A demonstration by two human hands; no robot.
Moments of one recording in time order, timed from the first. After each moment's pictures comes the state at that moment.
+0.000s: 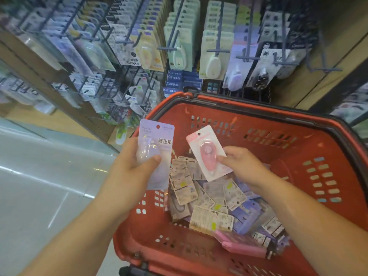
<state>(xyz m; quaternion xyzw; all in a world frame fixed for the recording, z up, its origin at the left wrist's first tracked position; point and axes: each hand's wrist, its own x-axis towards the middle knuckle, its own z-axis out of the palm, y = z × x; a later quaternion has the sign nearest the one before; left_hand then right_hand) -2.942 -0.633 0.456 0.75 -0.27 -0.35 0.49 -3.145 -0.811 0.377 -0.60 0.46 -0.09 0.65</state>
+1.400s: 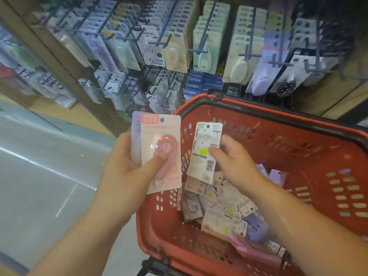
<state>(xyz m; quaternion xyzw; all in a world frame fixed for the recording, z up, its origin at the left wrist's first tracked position) -2.934 -0.604 0.492 0.73 -0.22 -0.30 0.57 -3.081 -0.770 0.408 -0.69 0.37 -0.17 0.59</state>
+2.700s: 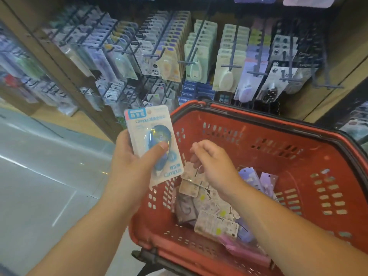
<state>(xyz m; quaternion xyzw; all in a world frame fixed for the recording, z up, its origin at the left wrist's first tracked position) -2.955 -0.622 0.487 0.68 -0.18 -0.30 0.64 -3.080 -0.749 0.430 -0.64 0.38 -0.20 0.63</state>
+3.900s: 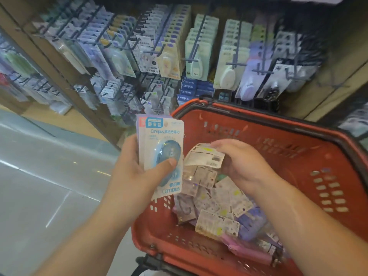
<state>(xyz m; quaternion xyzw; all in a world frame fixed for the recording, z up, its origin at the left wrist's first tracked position) -2.950 -0.607 0.489 0.69 -0.23 -0.34 0.59 -3.099 -0.778 0.443 -0.42 0.45 -0.19 0.76</state>
